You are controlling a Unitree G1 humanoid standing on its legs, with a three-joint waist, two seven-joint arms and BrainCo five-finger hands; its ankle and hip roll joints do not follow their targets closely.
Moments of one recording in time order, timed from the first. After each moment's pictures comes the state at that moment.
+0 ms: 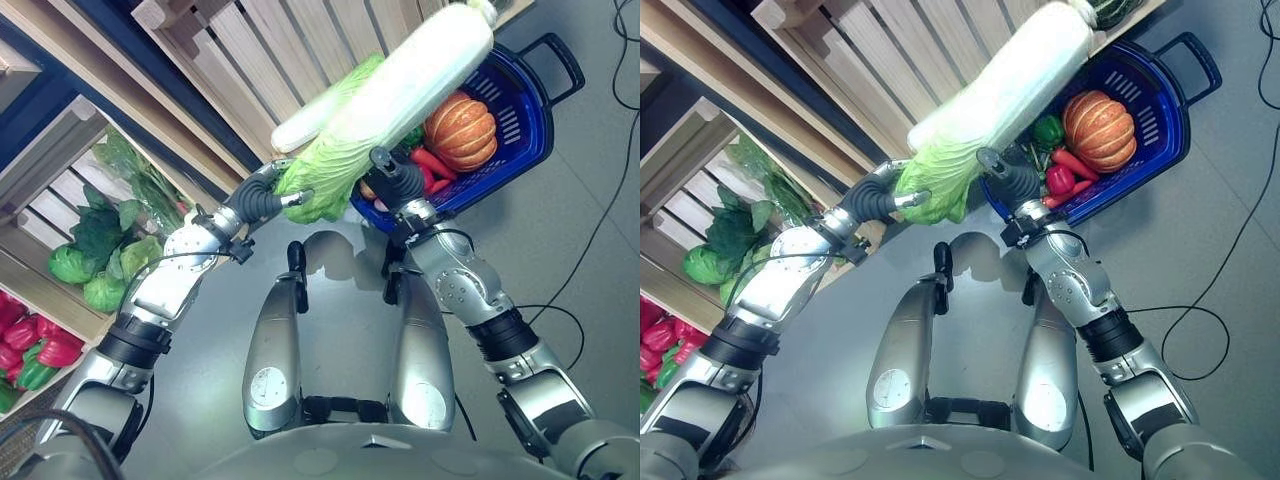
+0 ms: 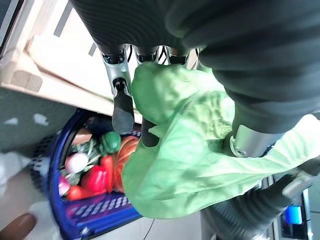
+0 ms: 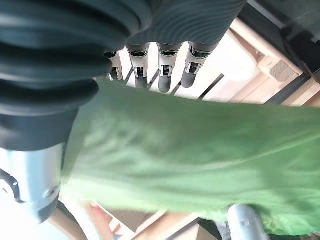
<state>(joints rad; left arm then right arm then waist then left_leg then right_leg) -0.35 0.62 -0.32 -0.04 -0.22 -0.06 -0.27 -0.43 -0.38 0.39 -0.04 0.92 0.01 0.00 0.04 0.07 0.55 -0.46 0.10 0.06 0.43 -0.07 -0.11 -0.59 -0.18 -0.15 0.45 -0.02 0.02</state>
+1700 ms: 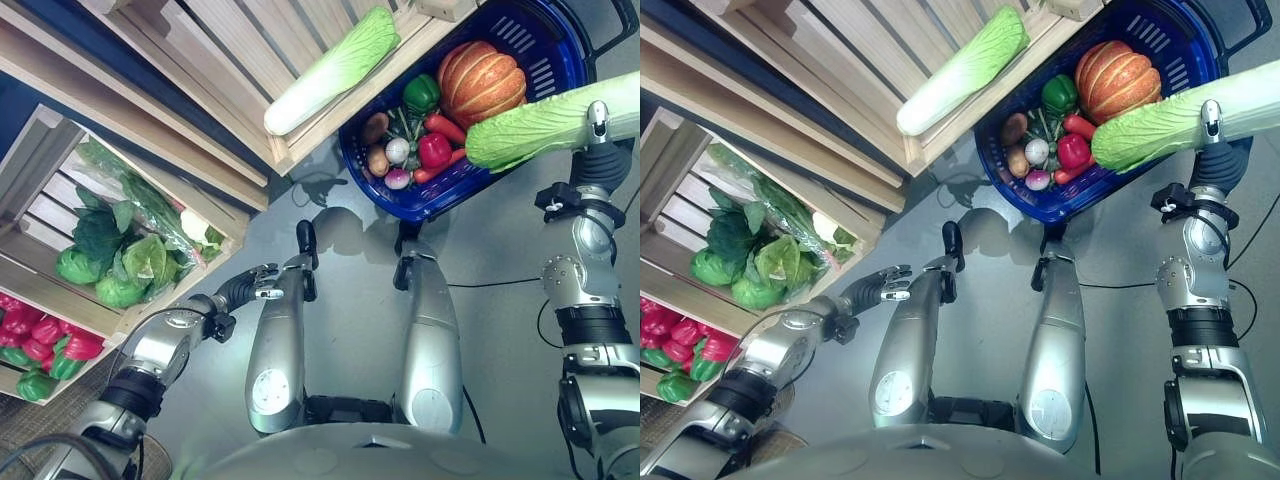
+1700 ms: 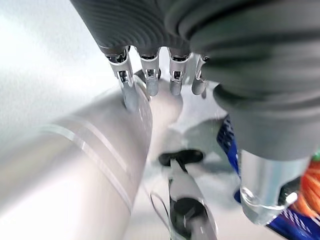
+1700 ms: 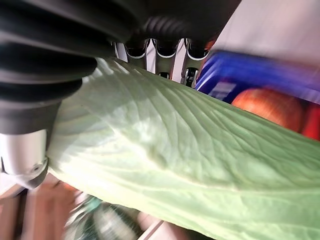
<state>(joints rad) -0.11 0.57 -0.36 0.32 -0.42 0.22 -0.31 -0.50 -0.69 -0.06 0.46 0.73 -0.22 -0.36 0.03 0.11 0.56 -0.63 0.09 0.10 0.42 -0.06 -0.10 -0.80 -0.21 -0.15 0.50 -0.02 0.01</state>
